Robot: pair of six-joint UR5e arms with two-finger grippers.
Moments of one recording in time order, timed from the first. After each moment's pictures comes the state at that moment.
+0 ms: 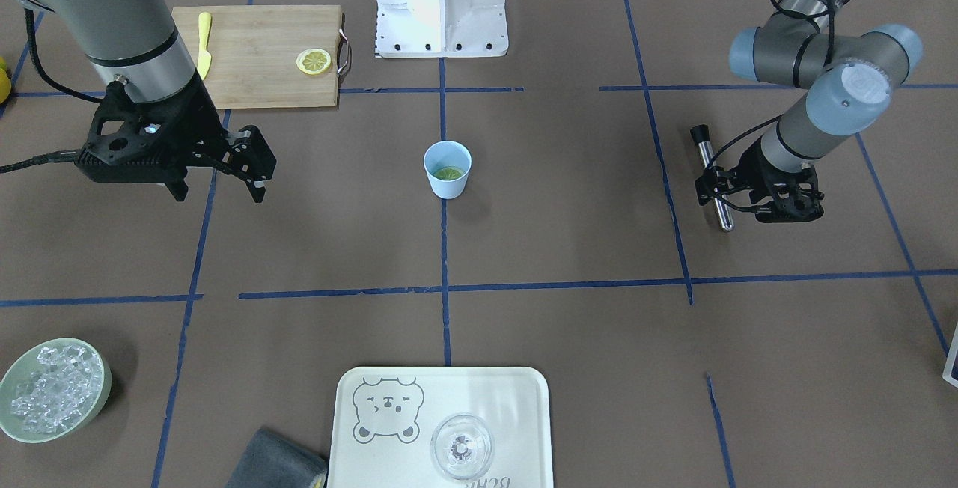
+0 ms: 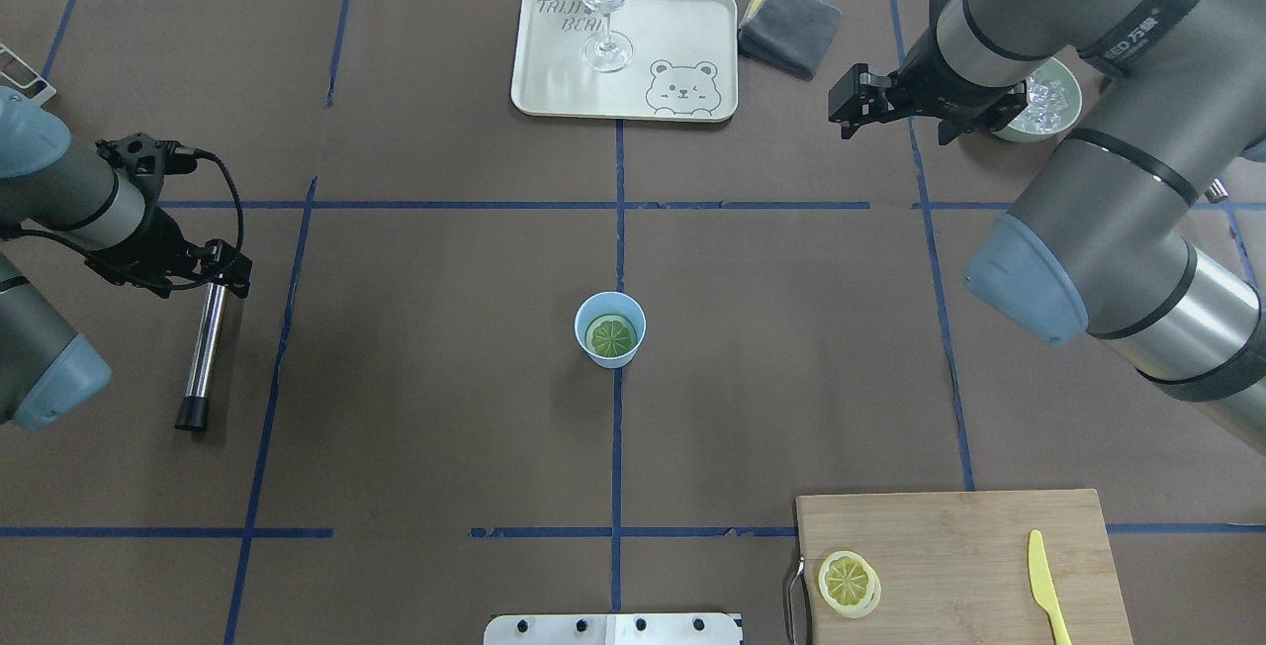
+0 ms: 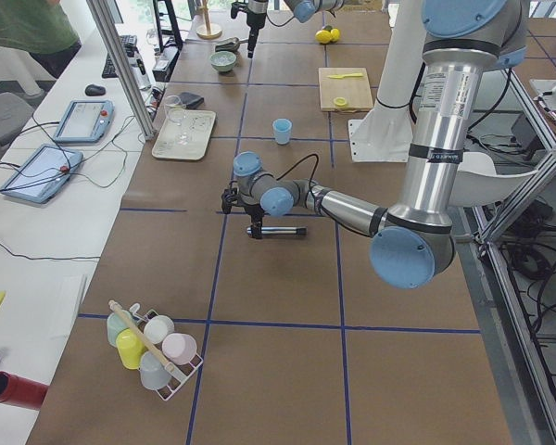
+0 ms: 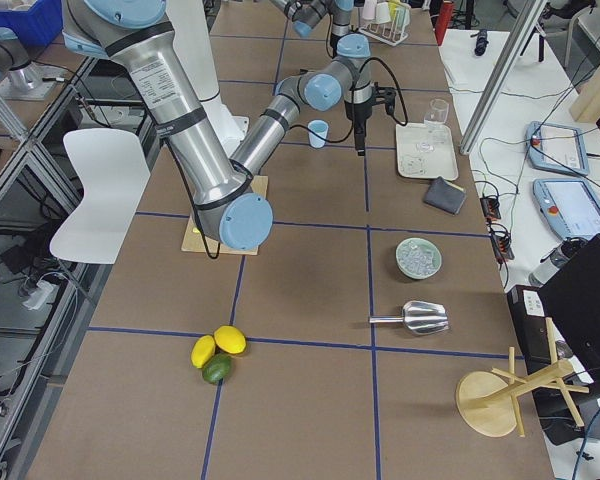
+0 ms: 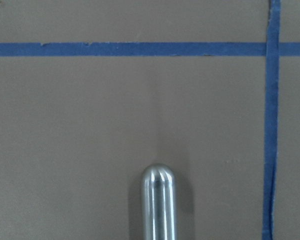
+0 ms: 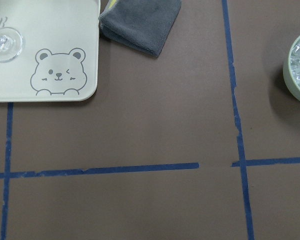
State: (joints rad) left arm -0.87 -1.73 -1.63 -1.91 -2.19 -0.86; right arm 0.89 -1.05 1.93 -1.75 1.98 0.99
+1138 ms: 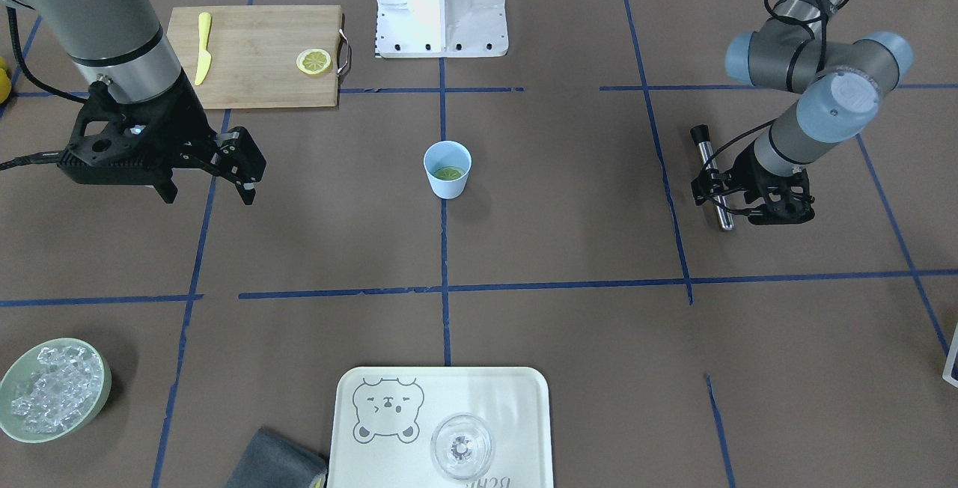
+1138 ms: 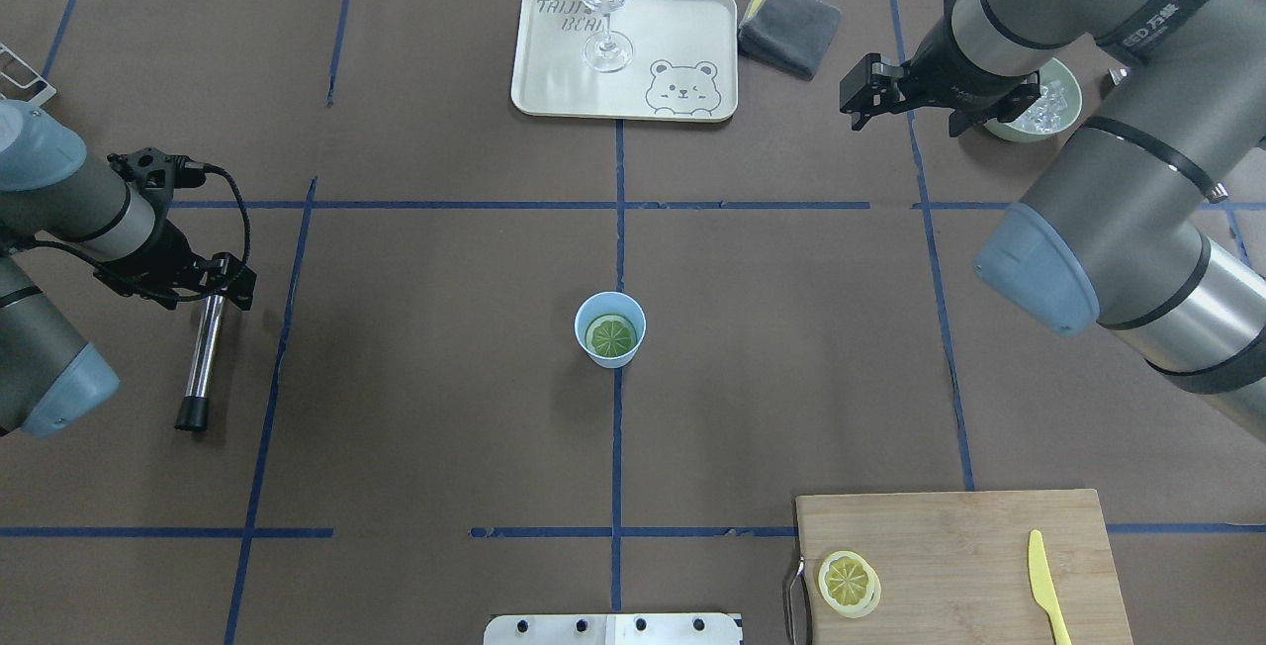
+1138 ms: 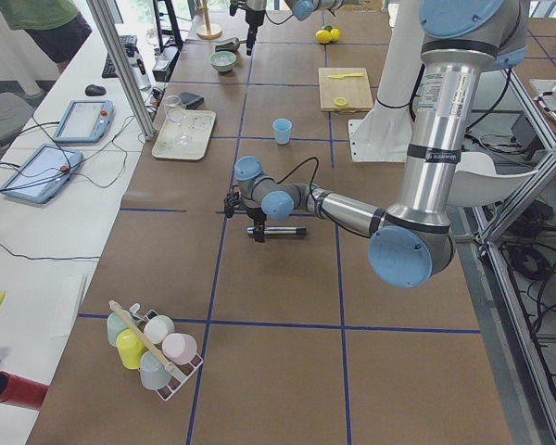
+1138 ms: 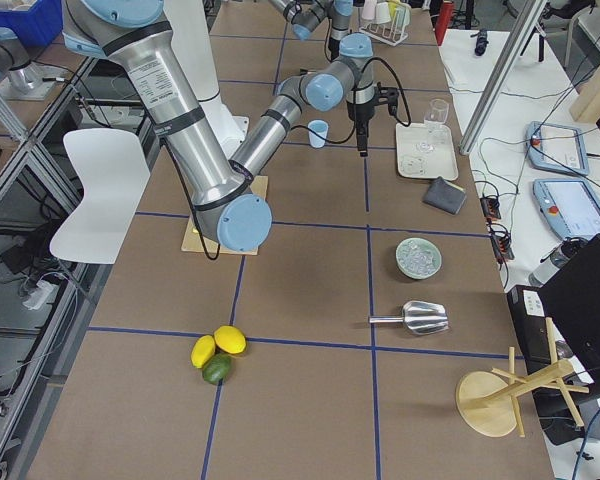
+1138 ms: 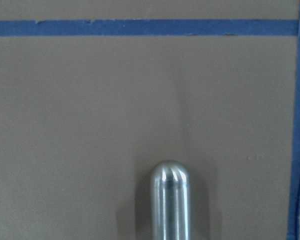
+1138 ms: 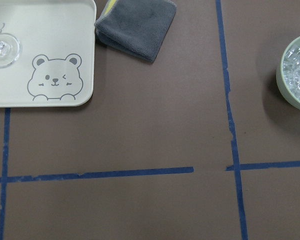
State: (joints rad) left arm -0.85 -1.73 -1.60 -1.91 -2.19 -0.86; right arm 0.90 -1.05 1.93 -1.75 1.98 0.98
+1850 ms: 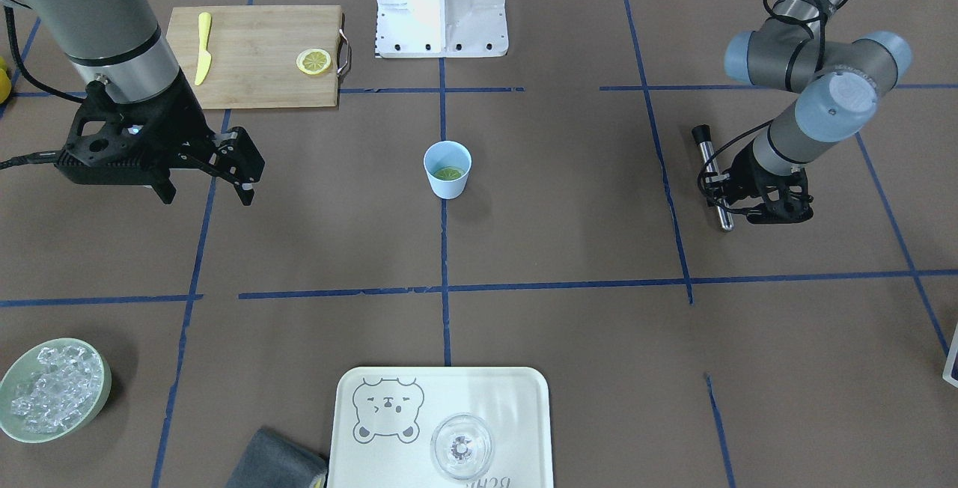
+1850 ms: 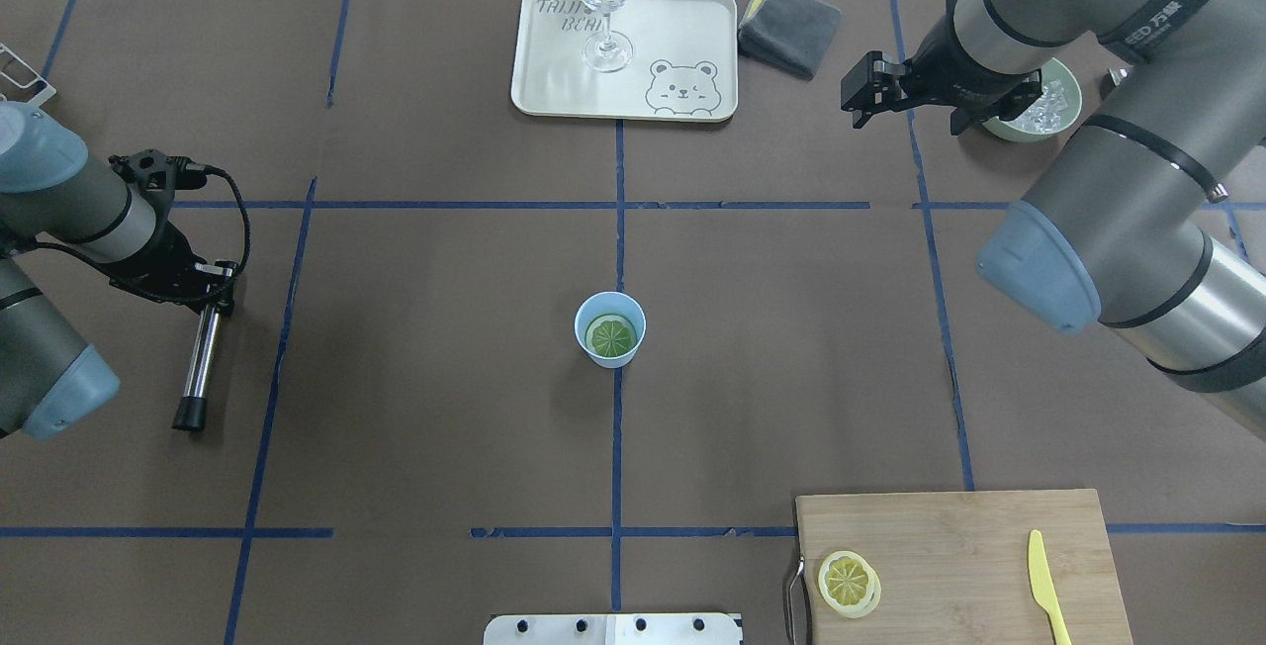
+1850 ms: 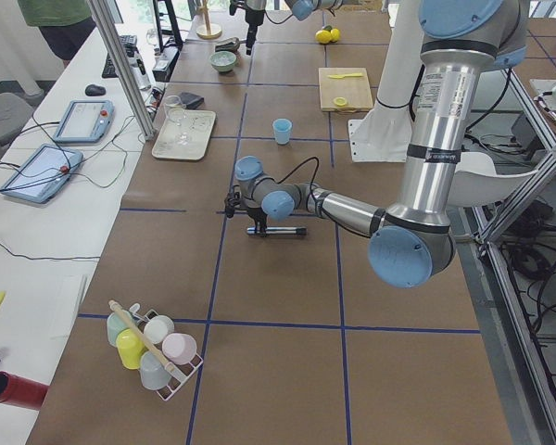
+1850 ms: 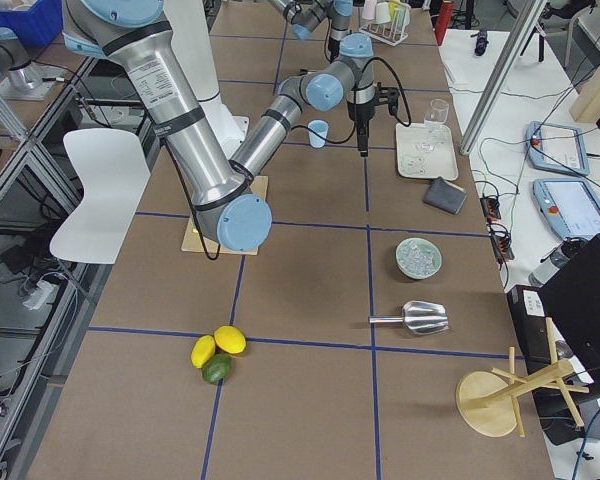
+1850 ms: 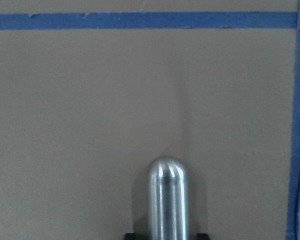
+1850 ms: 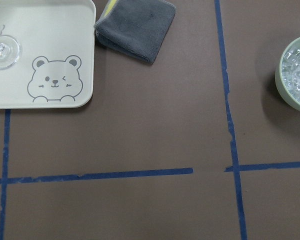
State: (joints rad) left arm -0.85 -1.73 -1.61 -1.91 -2.19 -0.86; right arm 0.91 -1.05 1.94 -1.75 1.98 0.98
